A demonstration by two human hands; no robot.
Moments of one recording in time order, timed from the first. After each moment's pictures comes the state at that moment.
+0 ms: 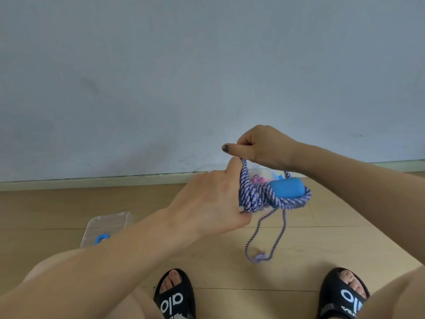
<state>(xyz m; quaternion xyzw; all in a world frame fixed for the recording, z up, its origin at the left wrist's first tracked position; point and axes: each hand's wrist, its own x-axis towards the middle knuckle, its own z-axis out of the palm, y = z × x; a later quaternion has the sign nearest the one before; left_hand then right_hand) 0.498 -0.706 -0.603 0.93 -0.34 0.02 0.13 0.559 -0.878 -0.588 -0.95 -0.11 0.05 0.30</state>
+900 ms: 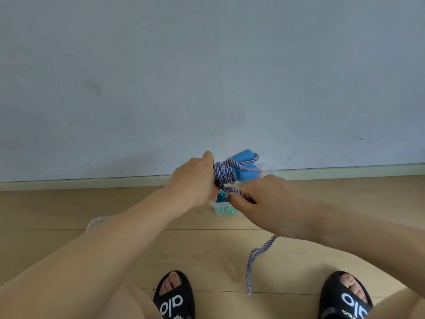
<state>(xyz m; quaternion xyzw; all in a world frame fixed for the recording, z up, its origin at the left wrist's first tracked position) 0.561 -0.692 -0.632 0.98 -0.16 -0.03 0.09 0.474 -0.851 -0.606 -0.96 -0.09 0.06 0.24</state>
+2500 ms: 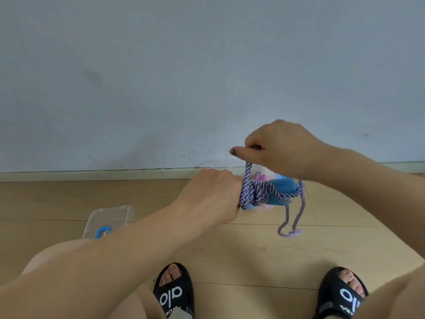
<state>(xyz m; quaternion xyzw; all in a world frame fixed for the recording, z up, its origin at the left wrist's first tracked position) 0.514 -0.713 -0.625 0.92 -0.37 0.05 -0.08 0.531 -0.879 -0.571 -0.98 -0.17 -0.03 0.12</state>
